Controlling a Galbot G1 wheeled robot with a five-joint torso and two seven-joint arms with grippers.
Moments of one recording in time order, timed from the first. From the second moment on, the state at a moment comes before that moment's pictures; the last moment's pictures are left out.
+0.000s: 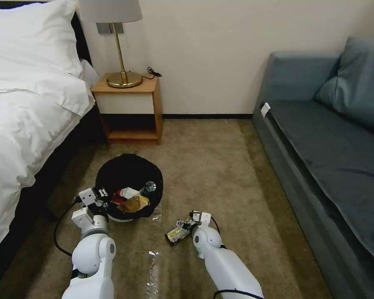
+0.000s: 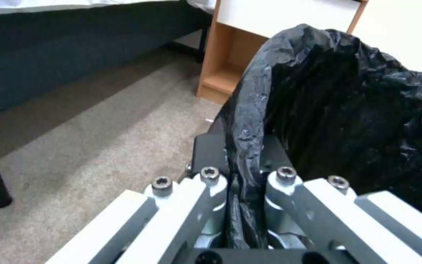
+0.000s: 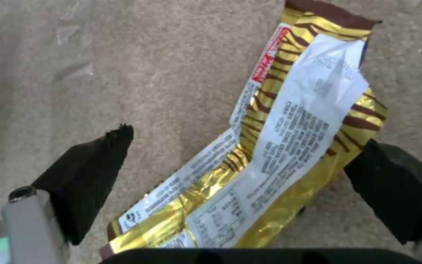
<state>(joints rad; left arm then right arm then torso) 1.29 -1.57 -0.68 -1.88 -0.25 0.21 -0.23 -0.88 1.61 0.09 0.99 0.67 -0.35 0.26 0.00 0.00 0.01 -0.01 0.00</state>
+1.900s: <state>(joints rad) 1.26 -1.56 -0.65 -1.88 -0.27 0.22 -0.24 -0.80 1.47 0.18 1.08 0.22 0.06 0.12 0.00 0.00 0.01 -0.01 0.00</state>
